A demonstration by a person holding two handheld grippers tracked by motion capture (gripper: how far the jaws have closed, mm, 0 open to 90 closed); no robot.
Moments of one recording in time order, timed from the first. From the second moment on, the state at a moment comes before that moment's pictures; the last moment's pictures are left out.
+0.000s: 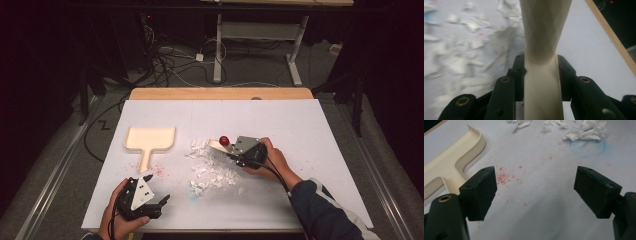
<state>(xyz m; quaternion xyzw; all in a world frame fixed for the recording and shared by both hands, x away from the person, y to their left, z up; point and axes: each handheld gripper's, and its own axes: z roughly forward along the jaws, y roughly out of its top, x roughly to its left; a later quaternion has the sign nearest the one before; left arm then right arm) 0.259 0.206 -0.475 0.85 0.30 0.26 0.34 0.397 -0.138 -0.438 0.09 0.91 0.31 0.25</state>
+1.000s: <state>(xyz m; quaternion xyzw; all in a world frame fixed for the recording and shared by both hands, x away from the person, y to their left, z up) 0.255 0.207 -0.475 0.85 0.31 0.27 0.33 0.450 -0.132 -0.410 0.14 0.88 0.33 0.32</state>
